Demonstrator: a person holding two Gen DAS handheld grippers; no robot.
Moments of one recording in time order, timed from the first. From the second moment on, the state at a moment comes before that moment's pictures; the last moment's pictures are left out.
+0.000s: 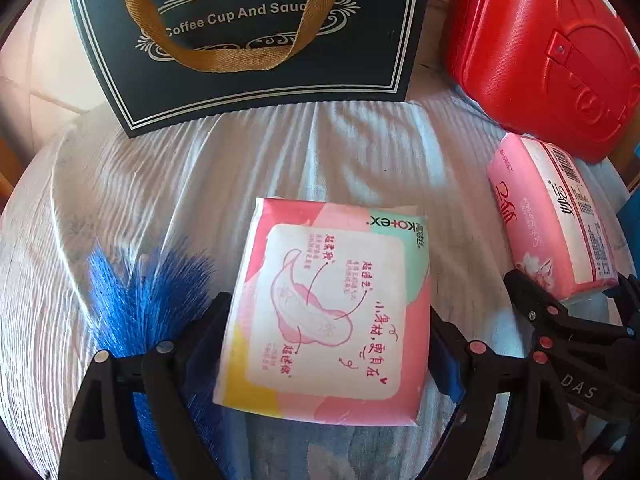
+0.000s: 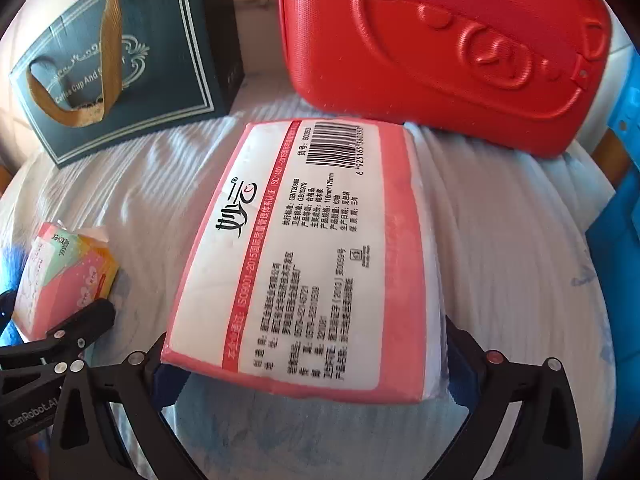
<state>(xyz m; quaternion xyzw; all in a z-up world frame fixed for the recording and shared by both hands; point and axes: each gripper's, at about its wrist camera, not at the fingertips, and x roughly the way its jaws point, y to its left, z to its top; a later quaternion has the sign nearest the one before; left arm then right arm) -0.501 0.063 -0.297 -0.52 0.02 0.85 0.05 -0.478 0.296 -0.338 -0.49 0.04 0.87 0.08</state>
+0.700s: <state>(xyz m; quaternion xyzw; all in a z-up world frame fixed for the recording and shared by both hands) -0.473 0.084 -0.231 -0.48 0.03 0.88 0.04 -0.440 0.285 -0.280 -0.46 0.05 0.89 0.03</state>
